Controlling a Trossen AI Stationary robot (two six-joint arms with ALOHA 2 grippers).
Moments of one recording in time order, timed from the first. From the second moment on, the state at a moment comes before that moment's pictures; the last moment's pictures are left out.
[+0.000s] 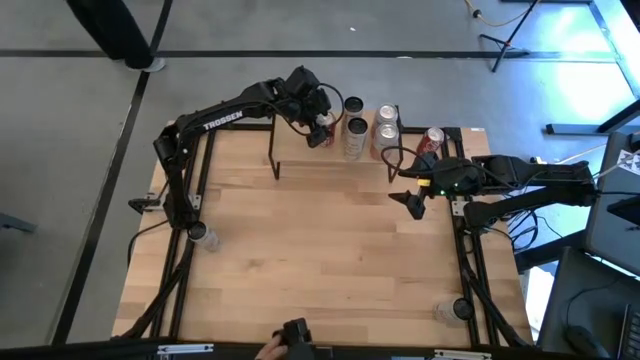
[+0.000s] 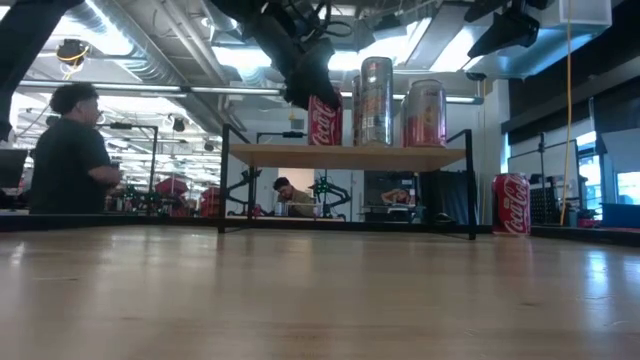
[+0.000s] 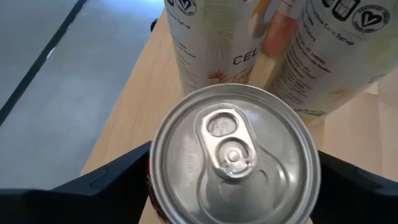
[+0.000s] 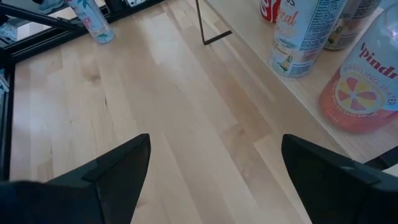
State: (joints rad) left arm 0.56 1.87 1.80 -0.73 0.16 0.20; right arm 0.07 0.94 1.07 -0.82 0.26 0.45
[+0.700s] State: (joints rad) left arm 0.55 1.69 1.80 -0.71 0.11 0.18; right arm 0.04 0.94 1.07 -0.85 0.38 0.45
